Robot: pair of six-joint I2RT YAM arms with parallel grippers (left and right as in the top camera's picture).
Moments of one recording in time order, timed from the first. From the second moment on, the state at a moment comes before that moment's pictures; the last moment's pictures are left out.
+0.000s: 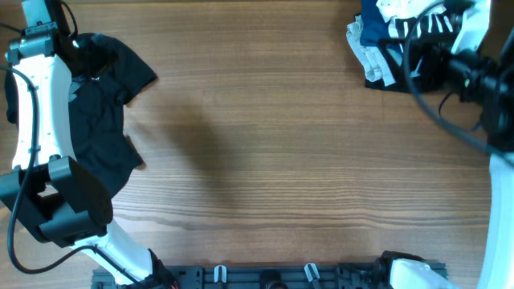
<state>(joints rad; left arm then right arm) 0.27 1.91 1.78 -0.99 0.01 -0.46 -0.17 1.28 1.57 -0.83 -0.62 -0.01</state>
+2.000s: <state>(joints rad) 0.27 1.91 1.78 -0.99 0.01 -0.46 0.04 0.02 0.01 0.01 -0.17 0.11</state>
